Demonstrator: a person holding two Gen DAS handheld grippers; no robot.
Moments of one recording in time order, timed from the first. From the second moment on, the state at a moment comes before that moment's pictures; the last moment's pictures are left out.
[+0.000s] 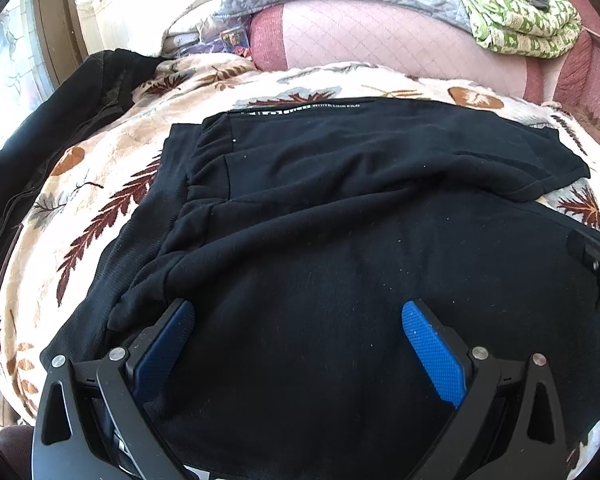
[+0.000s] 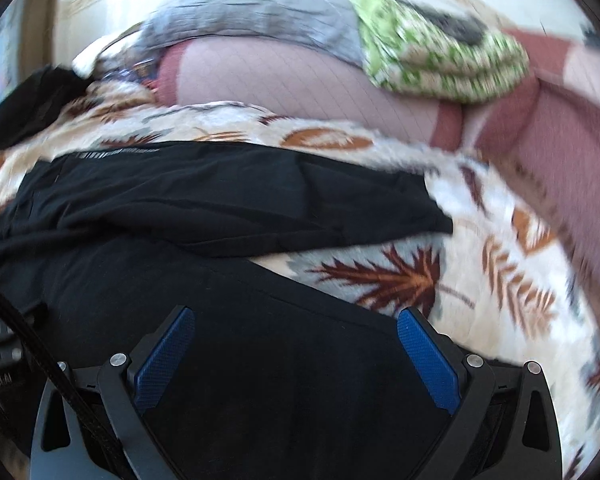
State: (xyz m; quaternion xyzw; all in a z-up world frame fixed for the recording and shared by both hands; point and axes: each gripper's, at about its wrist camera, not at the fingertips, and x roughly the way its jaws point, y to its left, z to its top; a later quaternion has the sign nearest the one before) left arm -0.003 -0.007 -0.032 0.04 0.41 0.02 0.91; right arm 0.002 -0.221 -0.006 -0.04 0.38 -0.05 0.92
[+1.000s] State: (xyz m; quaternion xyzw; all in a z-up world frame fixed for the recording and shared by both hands) left arm -0.027 0.029 0.013 0.02 0.39 0.00 0.92; right arm -0.031 -0.242 0.051 -0.06 0.38 -0.15 0.91
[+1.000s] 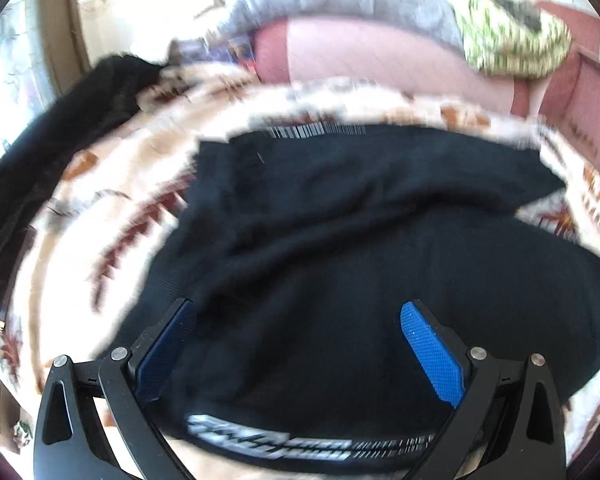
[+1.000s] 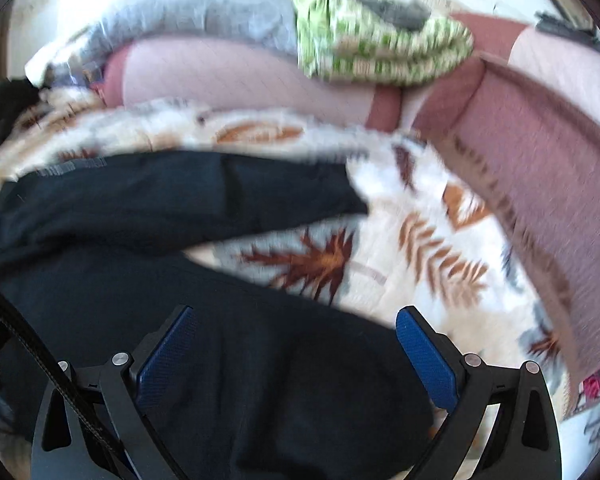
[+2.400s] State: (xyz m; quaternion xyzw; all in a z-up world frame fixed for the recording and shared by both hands) left arm 0.070 0.057 0.096 0.01 0.41 -0.05 0.91; right arm 0.057 -0.325 0.052 -0.10 0.39 -0.11 0.91
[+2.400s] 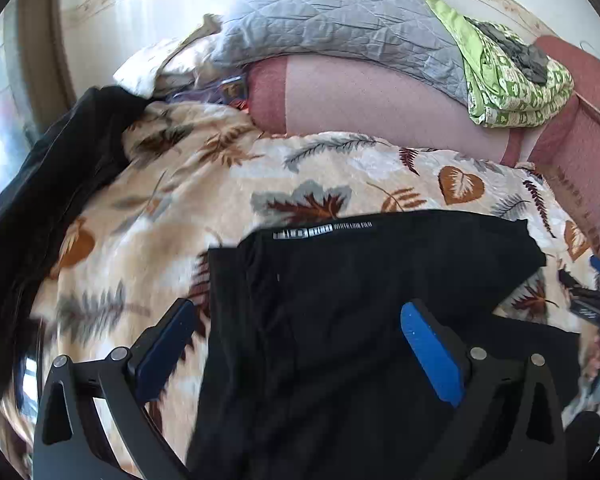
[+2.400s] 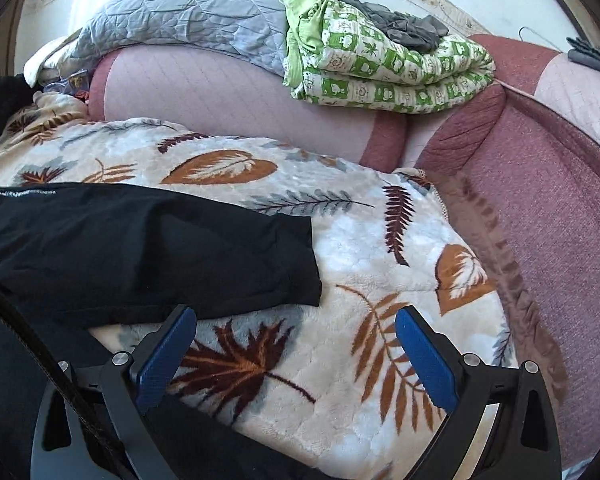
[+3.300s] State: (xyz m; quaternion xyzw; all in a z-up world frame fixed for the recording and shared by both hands) left arm 0.287 -0.020 -0.019 0.08 0.52 -0.23 0.82; right arm 0.262 -0.312 -0.004 -0.06 0.48 0.10 0.87
